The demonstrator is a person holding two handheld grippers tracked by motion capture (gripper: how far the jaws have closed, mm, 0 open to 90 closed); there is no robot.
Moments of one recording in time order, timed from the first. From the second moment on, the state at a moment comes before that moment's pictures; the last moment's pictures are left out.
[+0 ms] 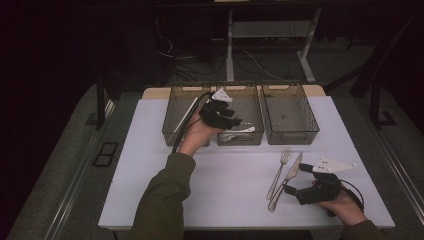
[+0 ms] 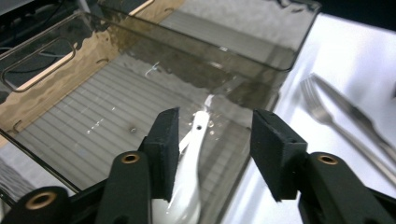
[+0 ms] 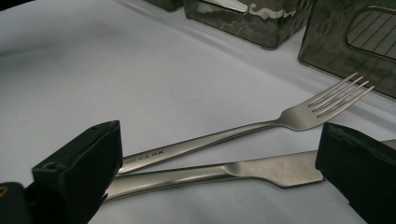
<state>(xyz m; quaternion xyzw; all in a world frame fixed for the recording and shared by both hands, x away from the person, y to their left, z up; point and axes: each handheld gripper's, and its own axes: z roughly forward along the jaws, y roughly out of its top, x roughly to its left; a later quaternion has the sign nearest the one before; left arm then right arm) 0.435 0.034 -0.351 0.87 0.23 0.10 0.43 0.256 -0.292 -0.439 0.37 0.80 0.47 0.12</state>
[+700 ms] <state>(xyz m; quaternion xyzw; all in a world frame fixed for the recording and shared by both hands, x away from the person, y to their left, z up) 0.374 0.066 -0.351 0.85 0.20 0.11 0.48 0.257 -0.292 -0.440 0.37 0.80 0.46 0.12</state>
